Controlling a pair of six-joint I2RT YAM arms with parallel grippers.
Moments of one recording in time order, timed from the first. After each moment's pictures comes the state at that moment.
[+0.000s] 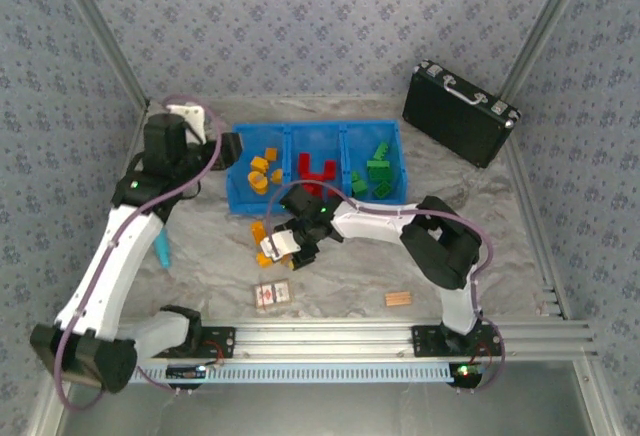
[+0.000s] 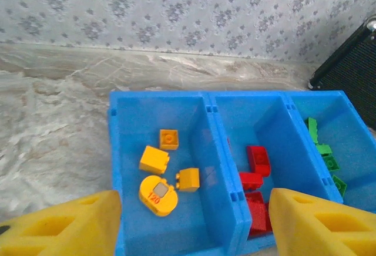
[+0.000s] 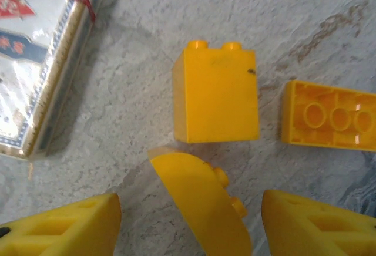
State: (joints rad) left arm -0.24 1.08 1.18 -0.58 0.07 -0.27; right arm 0.96 1.93 1.27 -0.42 -0.31 -1.09
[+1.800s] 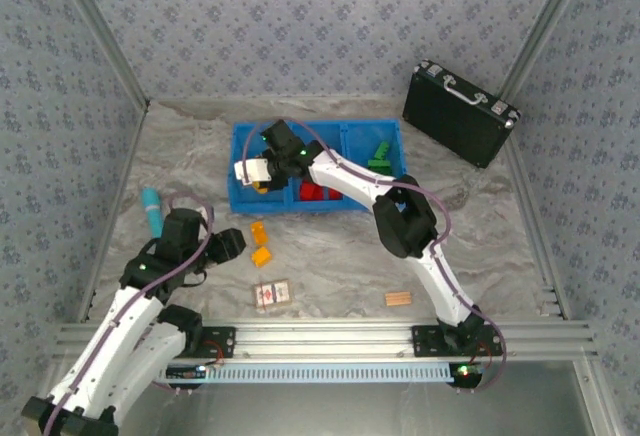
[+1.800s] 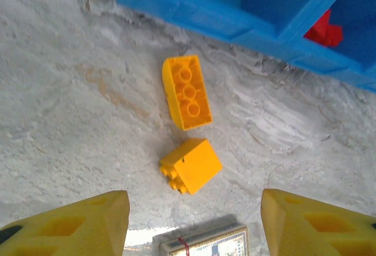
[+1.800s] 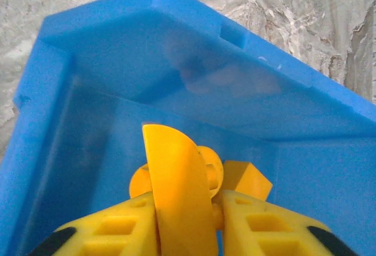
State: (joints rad) left arm -0.38 0.65 0.56 -0.78 0.13 -0.69; right arm 0.80 2.32 2.03 -0.50 -0.22 -1.08
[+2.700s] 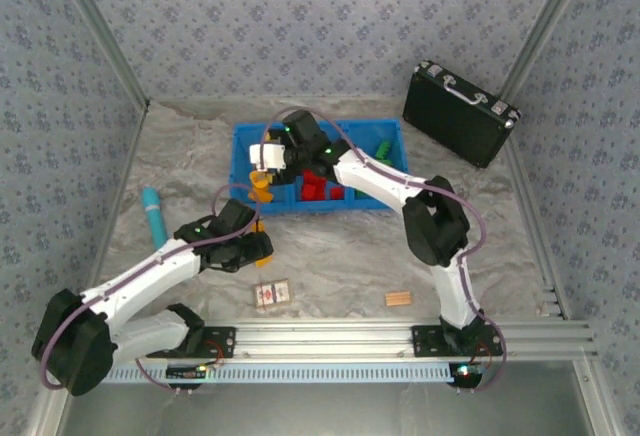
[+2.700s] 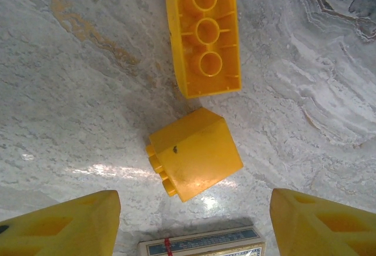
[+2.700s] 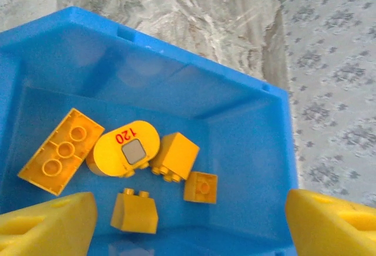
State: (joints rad) left arm -0.64 1.09 0.65 -0.71 0.00 -0.95; right arm 0.75 2.06 1.73 -0.26 -0.20 -1.02
